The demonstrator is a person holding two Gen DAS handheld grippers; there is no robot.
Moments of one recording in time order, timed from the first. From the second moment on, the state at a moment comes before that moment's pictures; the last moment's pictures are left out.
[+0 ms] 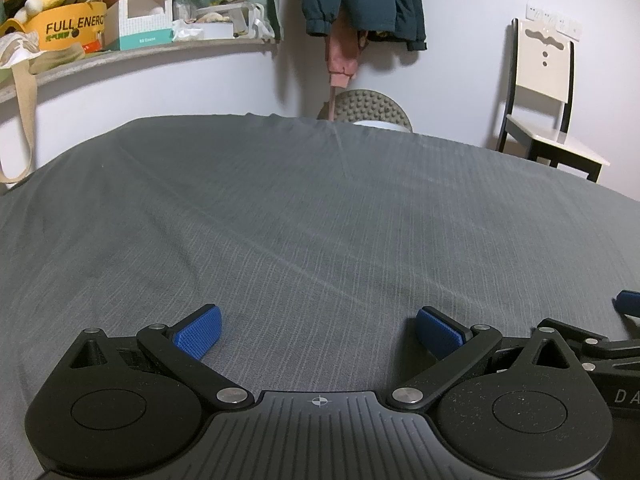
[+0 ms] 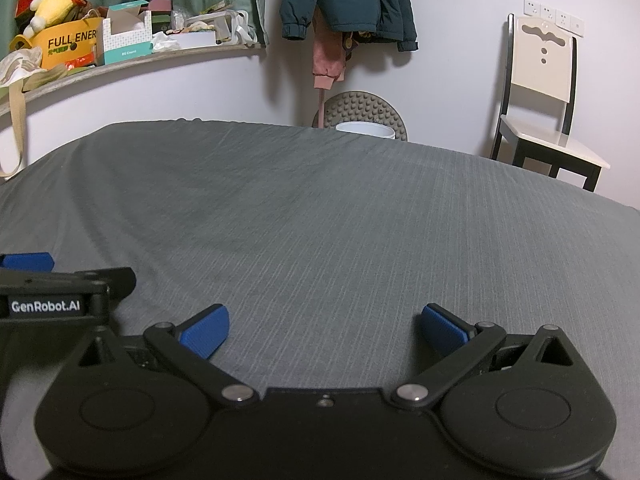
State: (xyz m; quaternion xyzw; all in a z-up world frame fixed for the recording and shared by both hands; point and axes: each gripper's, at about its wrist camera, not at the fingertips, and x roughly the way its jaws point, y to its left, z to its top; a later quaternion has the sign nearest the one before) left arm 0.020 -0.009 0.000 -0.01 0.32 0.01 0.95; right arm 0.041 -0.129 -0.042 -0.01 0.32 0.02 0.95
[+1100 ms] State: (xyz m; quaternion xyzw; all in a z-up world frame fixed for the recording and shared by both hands) left arm 0.021 -0.011 0.005 -0.01 0.33 0.02 0.94; right arm 0.038 -0.131 -0.042 0.00 0.32 0.02 0.95
